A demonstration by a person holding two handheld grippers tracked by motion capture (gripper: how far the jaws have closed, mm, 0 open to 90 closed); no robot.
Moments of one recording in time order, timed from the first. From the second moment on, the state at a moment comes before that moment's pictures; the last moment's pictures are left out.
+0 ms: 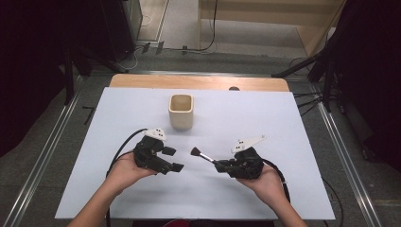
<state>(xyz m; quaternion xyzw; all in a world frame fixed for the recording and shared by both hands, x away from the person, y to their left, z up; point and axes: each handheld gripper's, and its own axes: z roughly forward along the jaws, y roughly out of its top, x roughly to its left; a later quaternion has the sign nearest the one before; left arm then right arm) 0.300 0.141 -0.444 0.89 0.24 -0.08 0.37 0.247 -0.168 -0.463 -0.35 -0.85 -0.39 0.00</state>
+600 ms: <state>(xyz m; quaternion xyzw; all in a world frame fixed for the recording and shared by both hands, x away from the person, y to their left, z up) 0.285 0.135 -0.444 0.88 0.23 -0.09 0.40 0.222 -0.152 -0.457 -0.41 -0.82 -0.39 -0.05</state>
